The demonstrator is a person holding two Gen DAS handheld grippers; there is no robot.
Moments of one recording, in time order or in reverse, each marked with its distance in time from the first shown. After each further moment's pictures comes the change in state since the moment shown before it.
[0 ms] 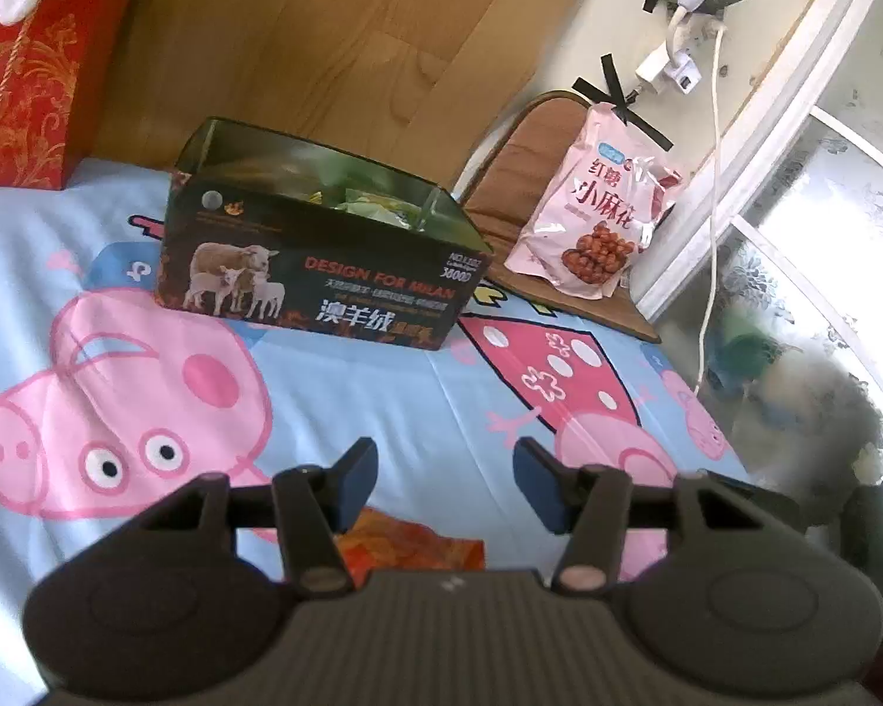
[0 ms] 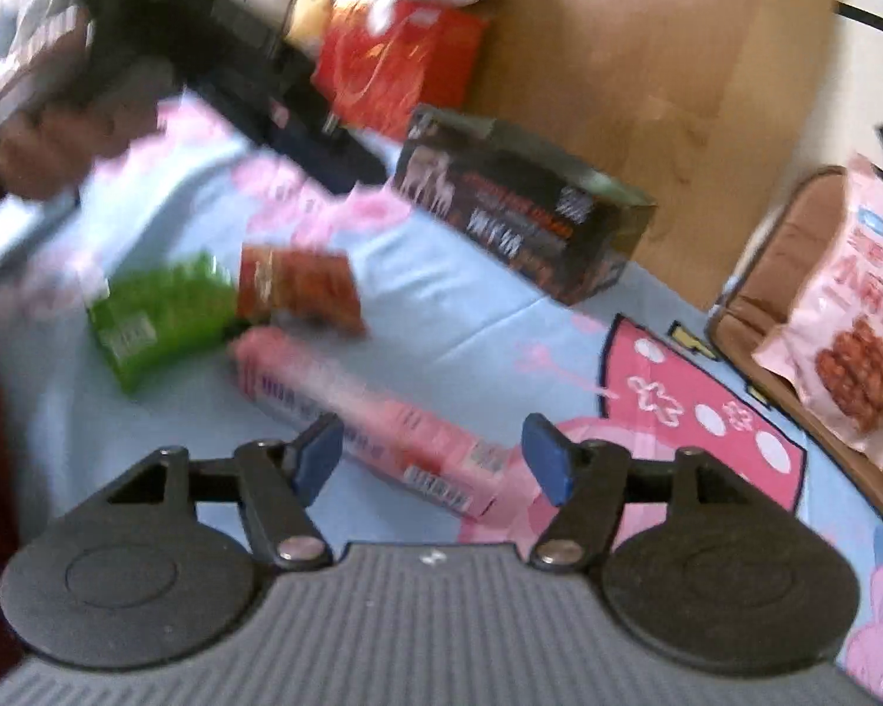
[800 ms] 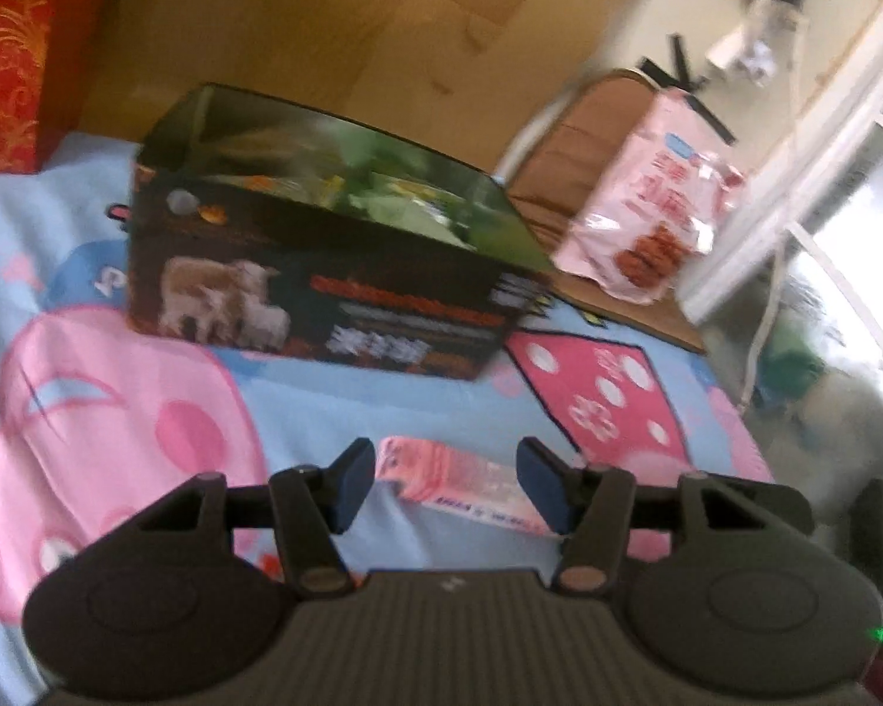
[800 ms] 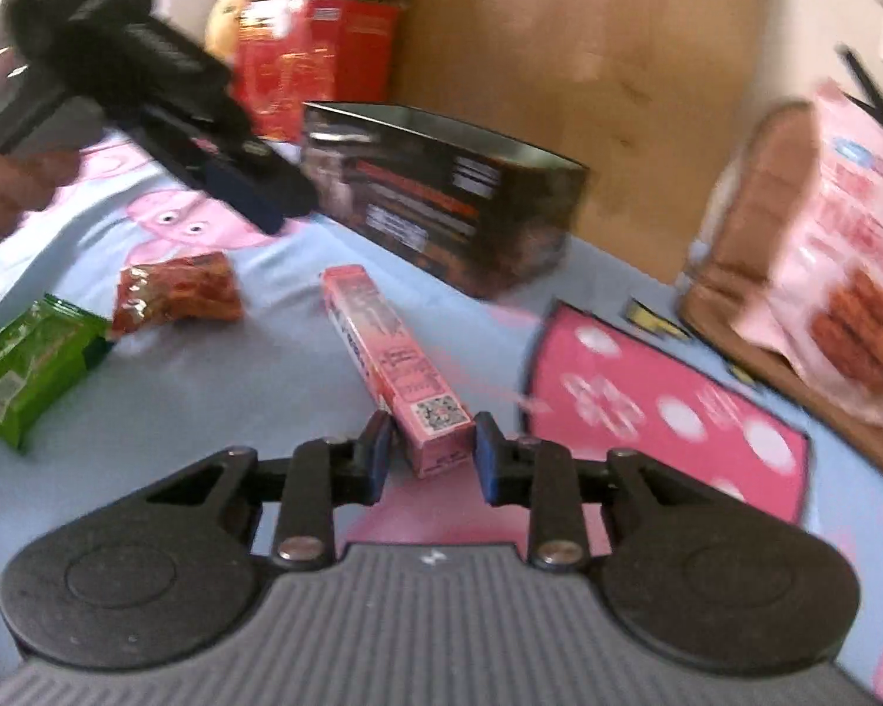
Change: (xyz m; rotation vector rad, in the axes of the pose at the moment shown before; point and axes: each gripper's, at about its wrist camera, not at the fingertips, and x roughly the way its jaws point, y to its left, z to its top) left arm 0.063 0.018 0.040 -0.066 0.068 0.058; right arm 0.040 -0.053 0.008 0.130 -0.051 -0.012
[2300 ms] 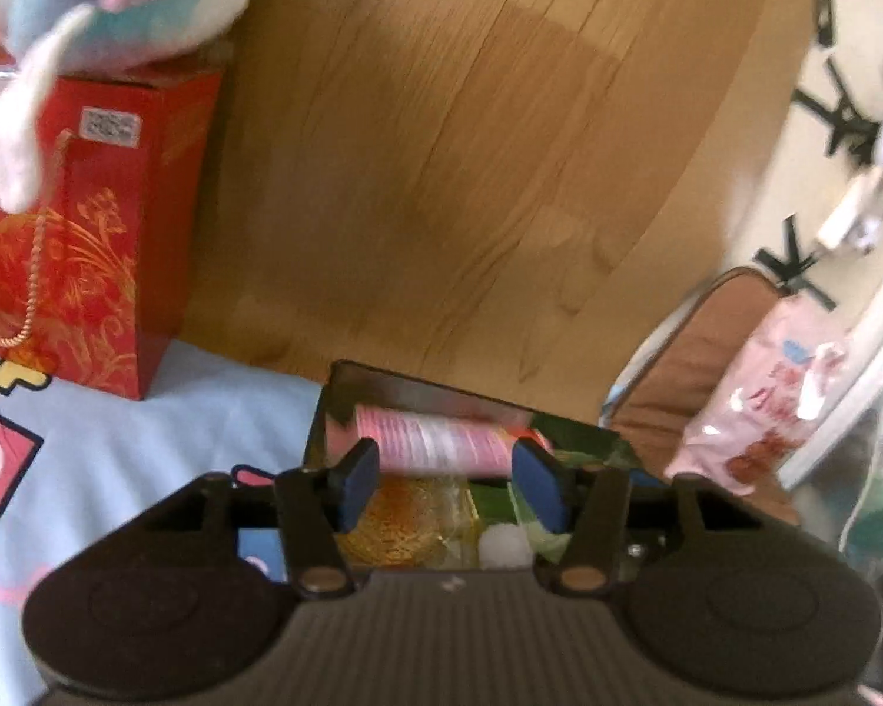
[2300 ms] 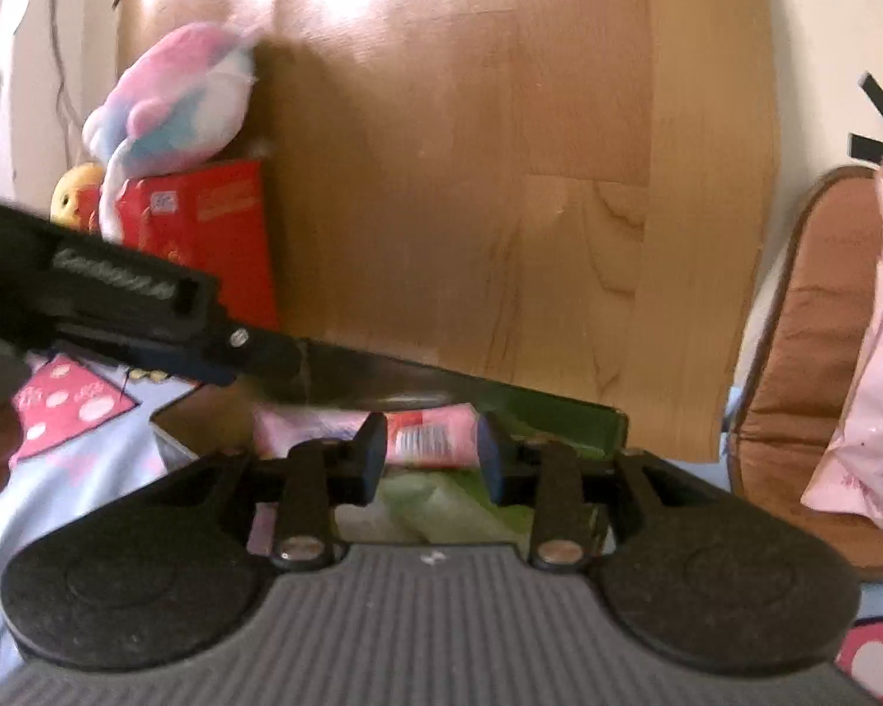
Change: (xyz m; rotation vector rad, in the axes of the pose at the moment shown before) left arm -0.025 0.028 0.092 -0.018 -0.266 0.178; right arm 0.082 -0.033 0.129 0.362 -0.212 -0.129
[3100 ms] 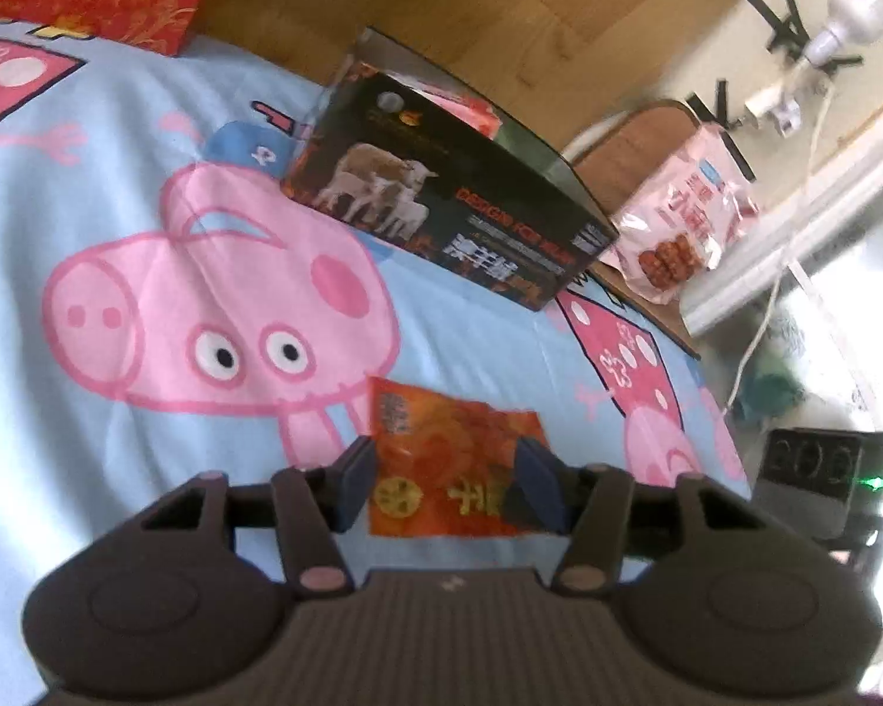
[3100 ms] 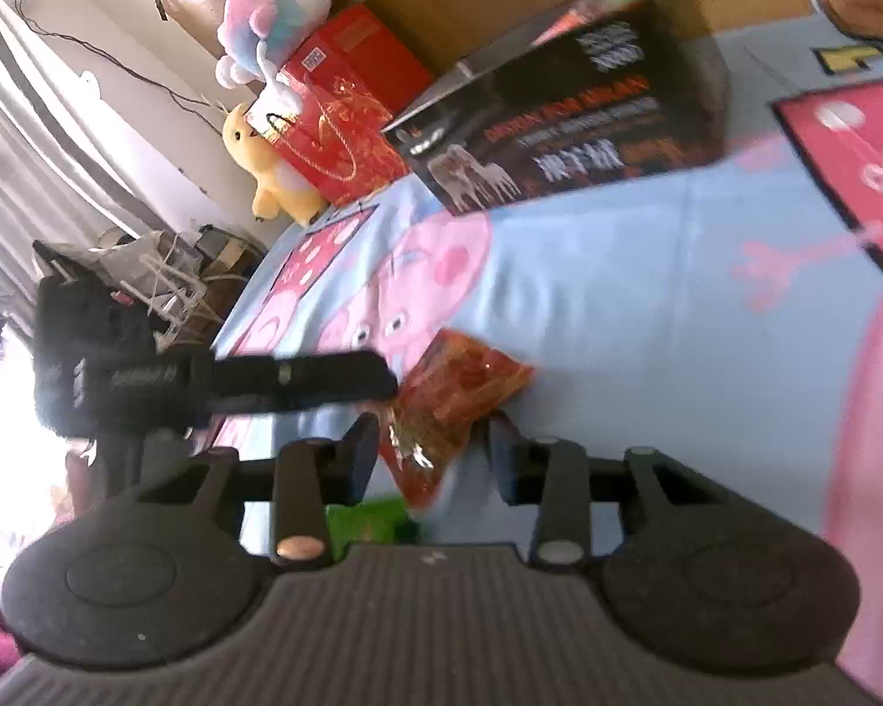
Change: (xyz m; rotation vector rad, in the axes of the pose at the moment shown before) left arm -0.062 0.040 -0.138 -0.163 0.298 -0.217; right arm -0.087 -0.003 -0.103 0.419 0.380 0.457
